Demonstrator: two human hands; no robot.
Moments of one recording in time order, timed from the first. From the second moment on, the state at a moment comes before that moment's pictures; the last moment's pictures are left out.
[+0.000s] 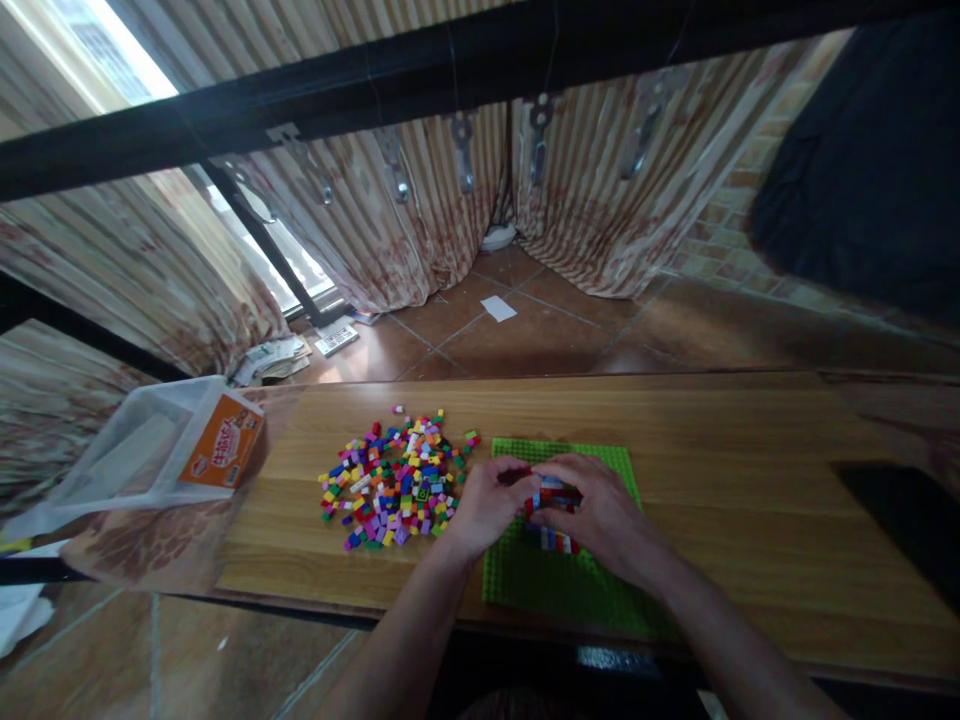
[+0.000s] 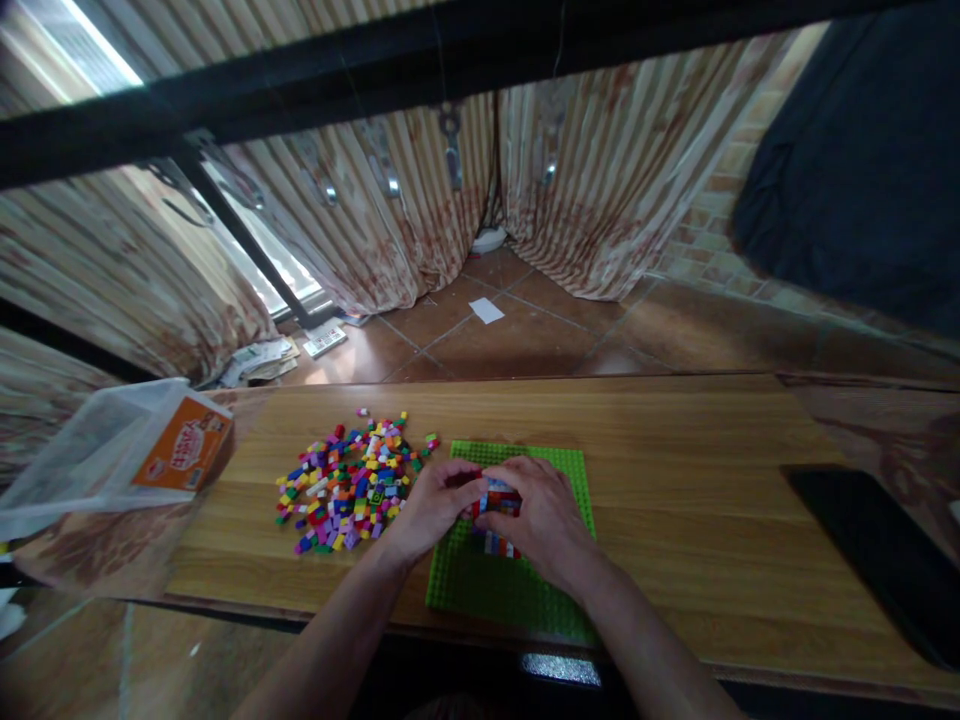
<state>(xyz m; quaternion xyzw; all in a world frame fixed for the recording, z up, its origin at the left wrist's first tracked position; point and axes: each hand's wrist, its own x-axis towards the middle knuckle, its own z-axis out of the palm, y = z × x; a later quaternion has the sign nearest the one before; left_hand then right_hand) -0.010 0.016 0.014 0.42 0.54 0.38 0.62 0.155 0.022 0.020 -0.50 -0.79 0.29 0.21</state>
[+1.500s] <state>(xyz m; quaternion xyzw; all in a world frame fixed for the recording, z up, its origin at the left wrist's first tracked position) 0.049 0.041 0.019 0.76 0.62 0.08 0.15 0.159 0.008 -0.042 -0.64 -0.61 0.28 0.38</state>
